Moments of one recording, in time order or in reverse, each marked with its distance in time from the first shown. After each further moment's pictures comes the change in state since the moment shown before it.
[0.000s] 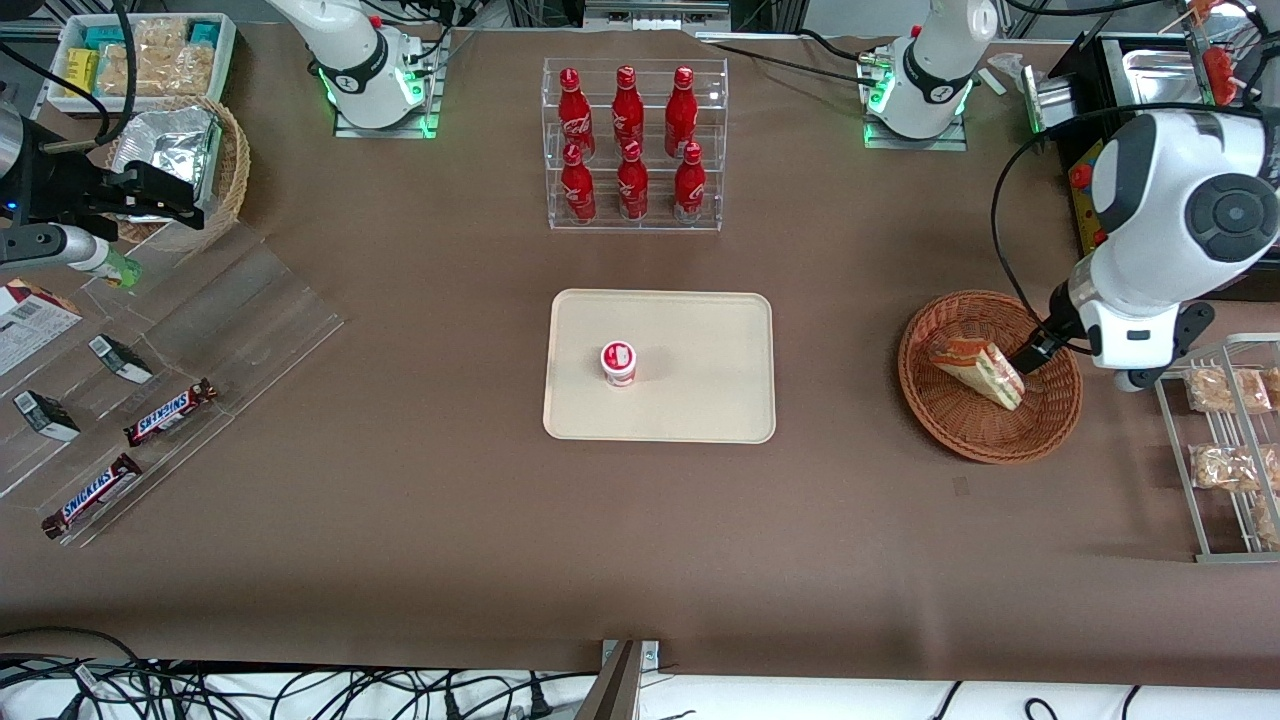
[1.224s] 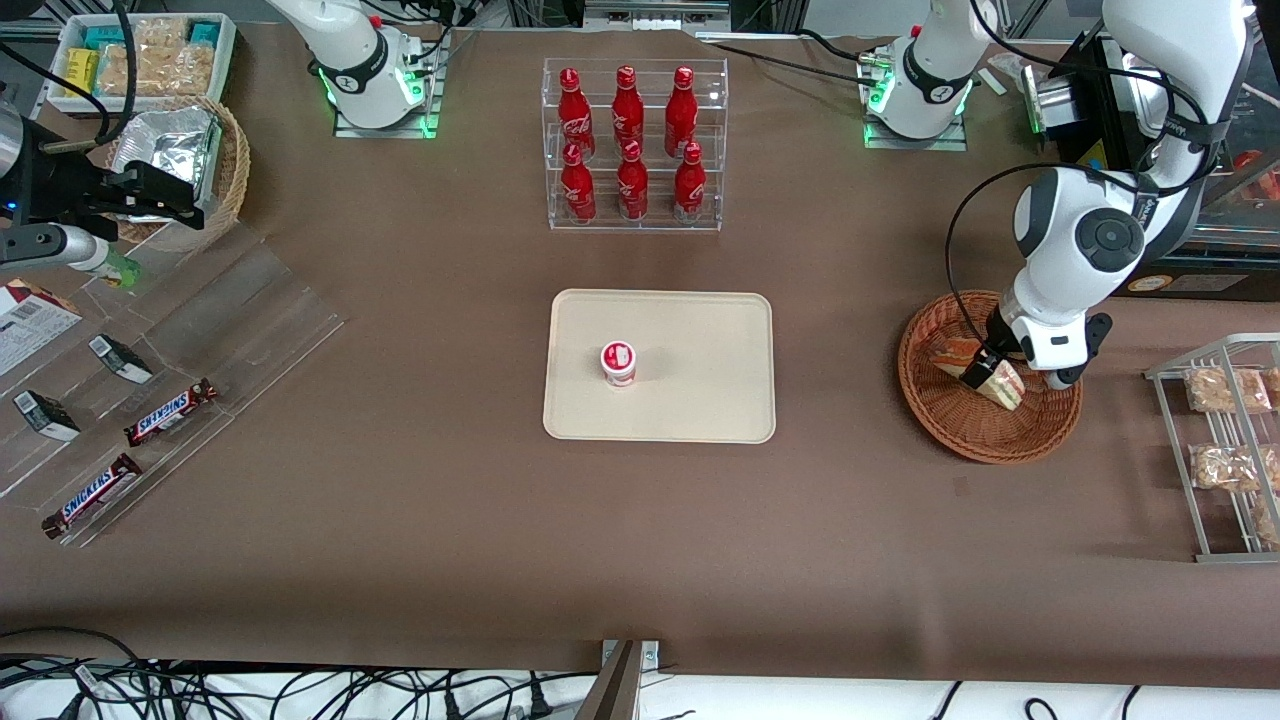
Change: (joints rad) arm 0.045 0.120 0.001 -0.307 0.071 0.542 -0.158
